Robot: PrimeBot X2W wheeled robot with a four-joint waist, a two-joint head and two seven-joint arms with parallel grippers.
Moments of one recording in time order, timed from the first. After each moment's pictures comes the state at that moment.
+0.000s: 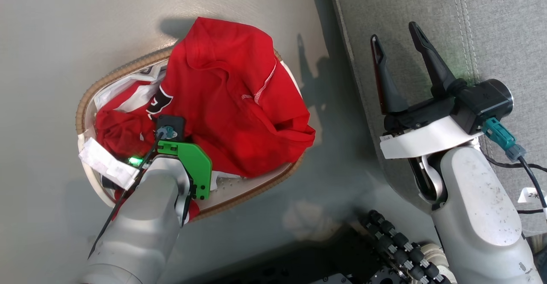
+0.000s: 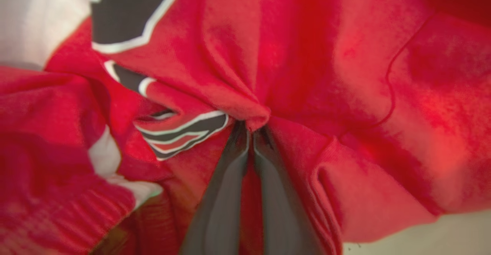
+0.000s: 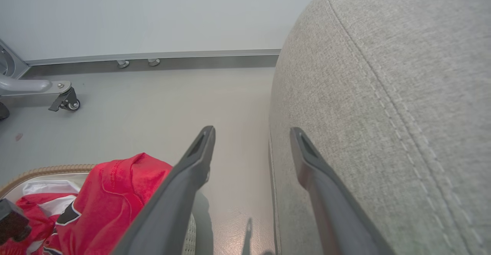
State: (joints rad) left arm -0.83 0.05 -0.77 1.24 -0.63 0.05 -0.09; right arm -0.49 -0.05 0.15 0.10 0.15 0.13 -0.26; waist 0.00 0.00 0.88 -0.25
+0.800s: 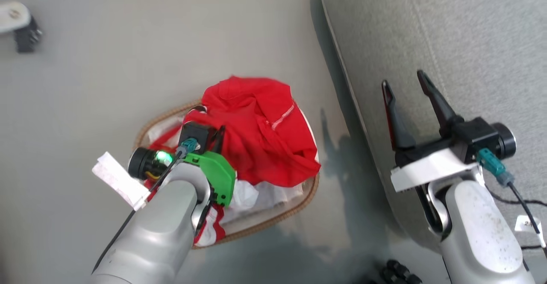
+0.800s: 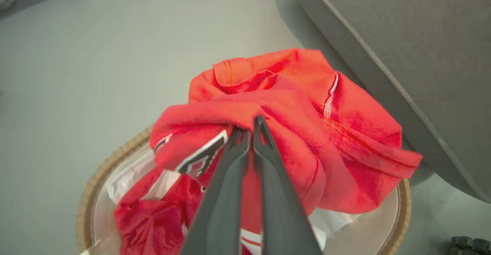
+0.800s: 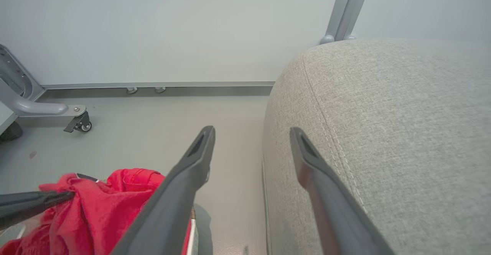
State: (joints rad) left arm -0.77 0.06 -0.84 1.07 -0.61 -0.03 -0.26; right arm -0.37 -0.05 0.09 0.17 0.09 0.13 -0.26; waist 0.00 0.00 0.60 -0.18
